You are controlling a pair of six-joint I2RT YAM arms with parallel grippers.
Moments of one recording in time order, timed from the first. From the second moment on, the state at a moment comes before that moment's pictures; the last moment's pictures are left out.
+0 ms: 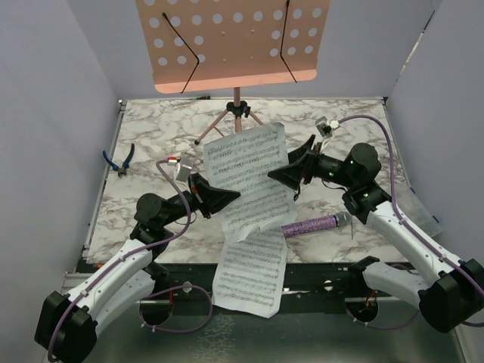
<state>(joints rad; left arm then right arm) -0.53 0.77 0.36 0.72 0.64 -0.72 0.45 1.04 0.78 0.34 -0.73 0.58</state>
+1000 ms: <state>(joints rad) -0.53 0.71 0.36 0.72 0.61 -0.70 0.46 1.19 0.71 0.76 -0.95 0.84</state>
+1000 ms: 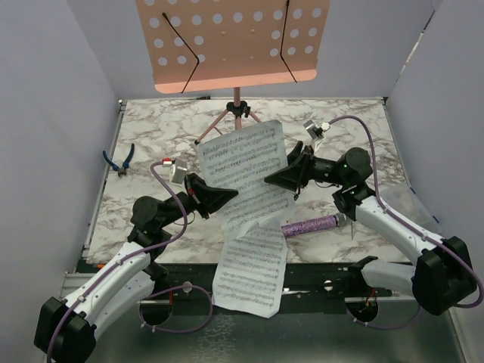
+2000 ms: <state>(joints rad) -0.53 0.74 0.47 0.52 0.55 -0.58 0.46 1.05 0.76 0.25 -0.71 0.55</state>
